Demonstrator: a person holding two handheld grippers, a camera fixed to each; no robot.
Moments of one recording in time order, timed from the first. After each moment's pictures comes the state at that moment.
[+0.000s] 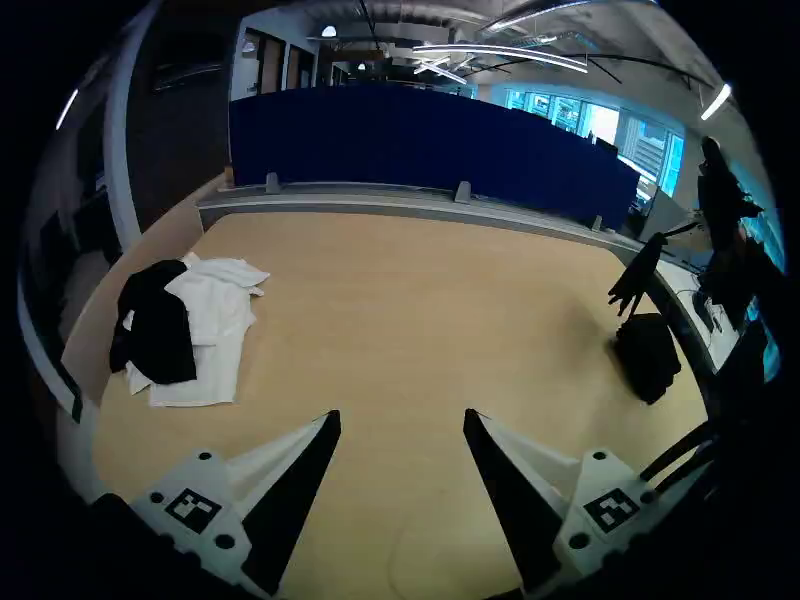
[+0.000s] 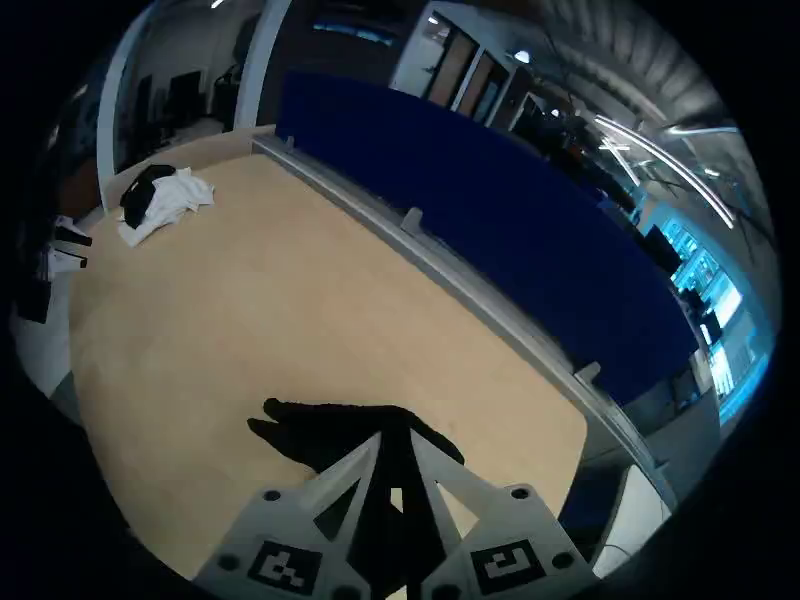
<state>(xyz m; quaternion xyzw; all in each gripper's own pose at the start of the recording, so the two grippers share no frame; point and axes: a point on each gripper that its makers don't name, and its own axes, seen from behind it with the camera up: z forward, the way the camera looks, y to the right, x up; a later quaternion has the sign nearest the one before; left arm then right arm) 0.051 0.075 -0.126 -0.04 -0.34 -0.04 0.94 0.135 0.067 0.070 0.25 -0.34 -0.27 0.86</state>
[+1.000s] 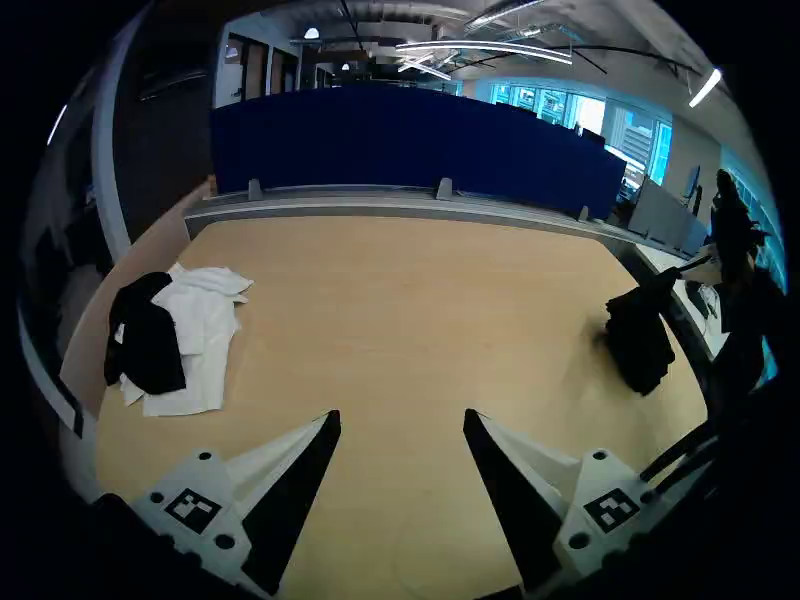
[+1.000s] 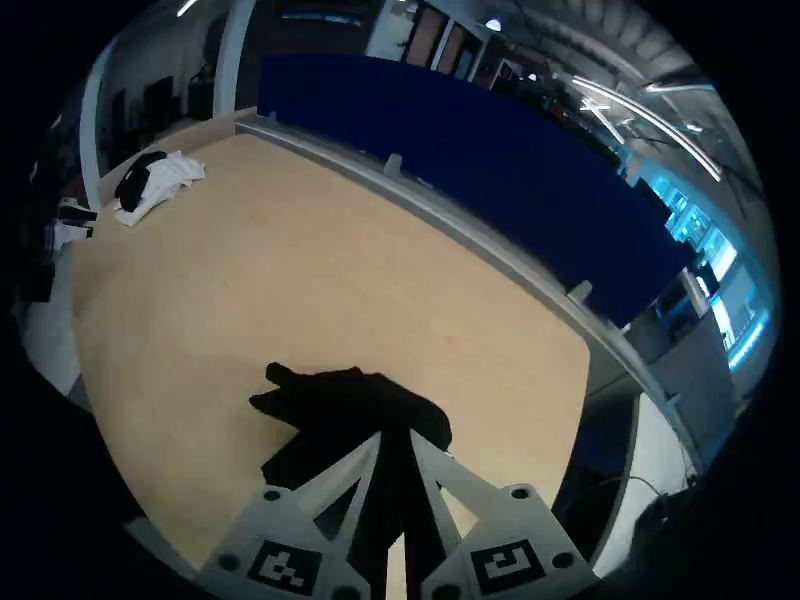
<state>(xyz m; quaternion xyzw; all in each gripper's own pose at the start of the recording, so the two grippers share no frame) 0.058 0.096 -0.128 -0.07 -0.35 -0.03 0.94 0.092 0.150 -0.012 0.21 -0.39 -0.23 0.86</state>
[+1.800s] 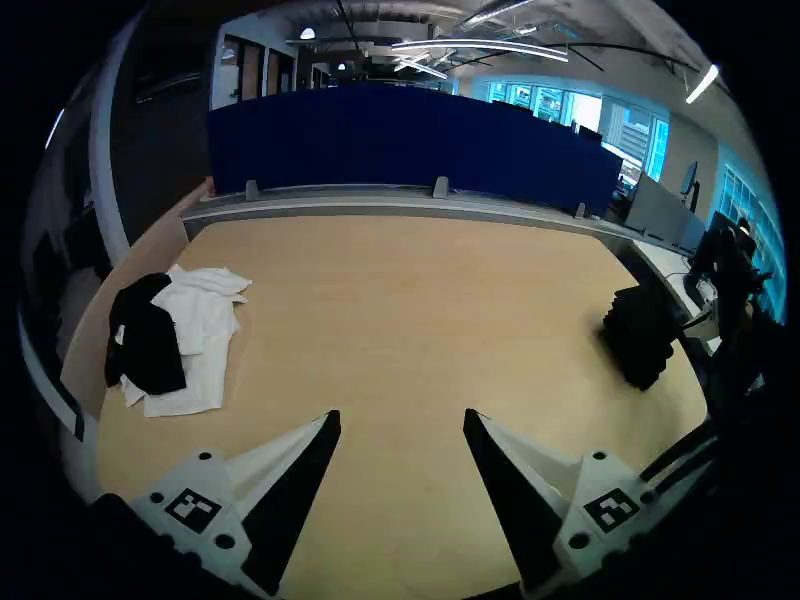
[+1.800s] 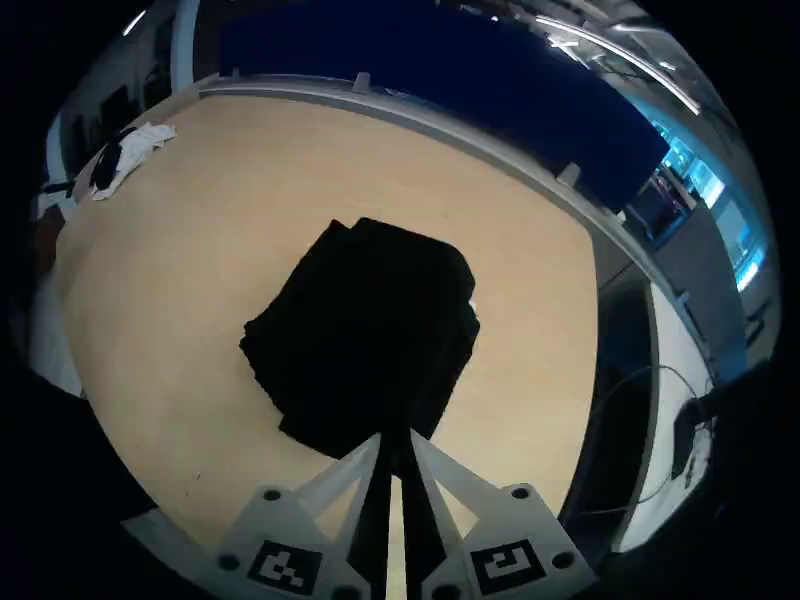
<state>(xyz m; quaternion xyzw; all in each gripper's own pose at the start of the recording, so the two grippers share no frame) 0.058 0.095 -0.135 -0.07 -0.35 -0.02 0.94 -0.004 0.209 -0.103 0.15 -0.48 -0.19 0.84</state>
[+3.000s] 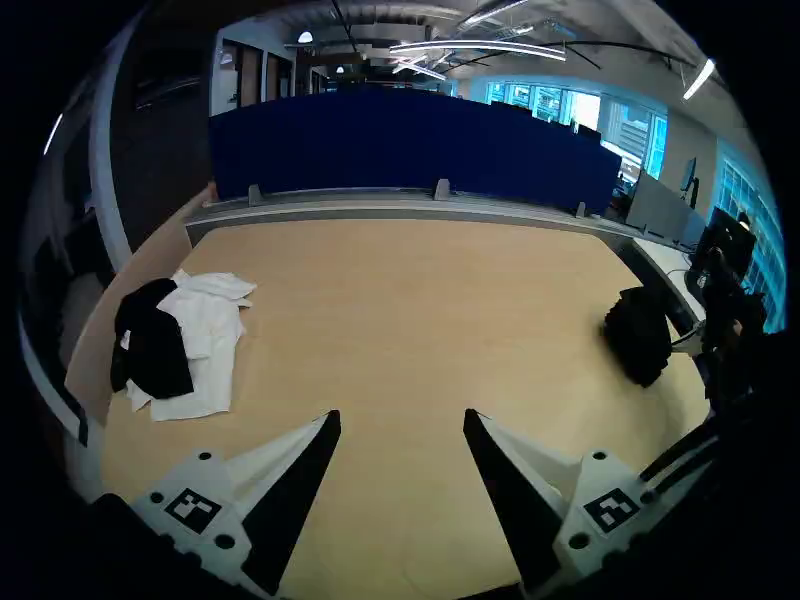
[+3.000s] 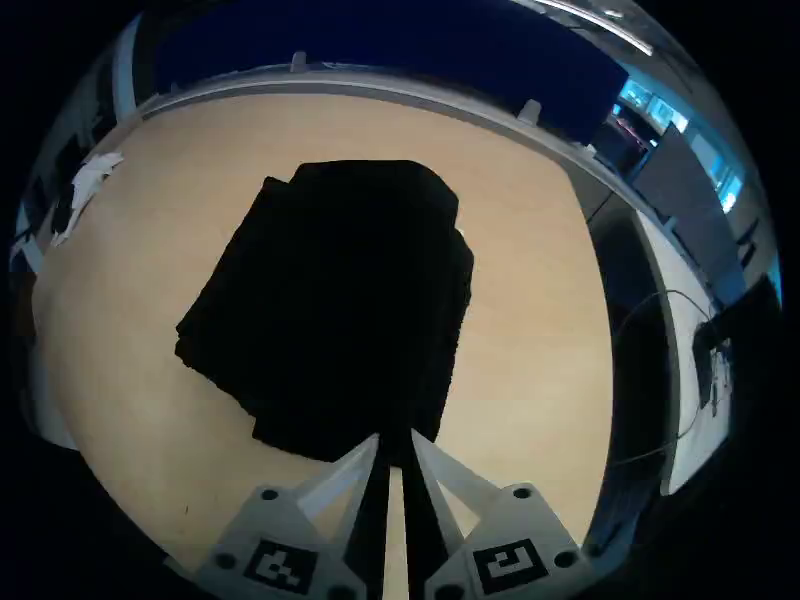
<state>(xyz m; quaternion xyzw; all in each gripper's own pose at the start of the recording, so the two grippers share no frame) 0.064 0.091 -0.139 -0.07 -0.34 -0.02 0.94 -0.059 0.214 -0.103 0.07 -0.51 -0.13 0.85</state>
